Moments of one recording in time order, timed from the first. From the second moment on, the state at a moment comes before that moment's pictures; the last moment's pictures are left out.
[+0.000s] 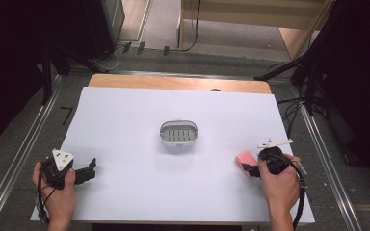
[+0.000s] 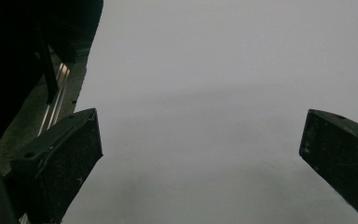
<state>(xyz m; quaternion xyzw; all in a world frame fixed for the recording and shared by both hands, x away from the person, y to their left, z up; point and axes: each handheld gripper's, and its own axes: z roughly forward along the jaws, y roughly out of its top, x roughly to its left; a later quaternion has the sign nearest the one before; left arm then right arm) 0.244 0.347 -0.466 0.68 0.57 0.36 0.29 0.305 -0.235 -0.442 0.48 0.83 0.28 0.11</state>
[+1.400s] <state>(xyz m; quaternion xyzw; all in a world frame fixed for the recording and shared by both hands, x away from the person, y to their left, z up) 0.244 0.347 -0.466 0.68 0.57 0.36 0.29 0.324 -0.219 -0.453 0.45 0.86 0.25 0.06</state>
